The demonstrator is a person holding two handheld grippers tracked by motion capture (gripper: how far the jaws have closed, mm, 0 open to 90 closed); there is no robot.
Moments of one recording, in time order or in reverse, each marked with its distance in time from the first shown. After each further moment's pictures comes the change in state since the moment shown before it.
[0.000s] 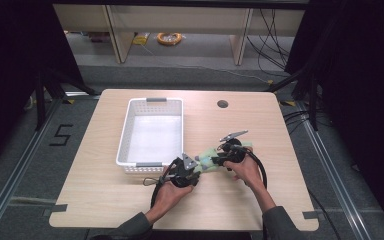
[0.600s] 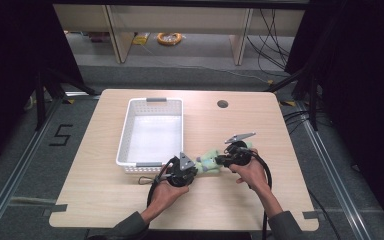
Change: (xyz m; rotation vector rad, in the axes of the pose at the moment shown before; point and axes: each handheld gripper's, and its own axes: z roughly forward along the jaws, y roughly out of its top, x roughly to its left) left arm 0.003 0.002 -0.016 -0.073 -0.060 0.013; right arm 0.007 -0.009 -0.026 -0.048 0.044 0.014
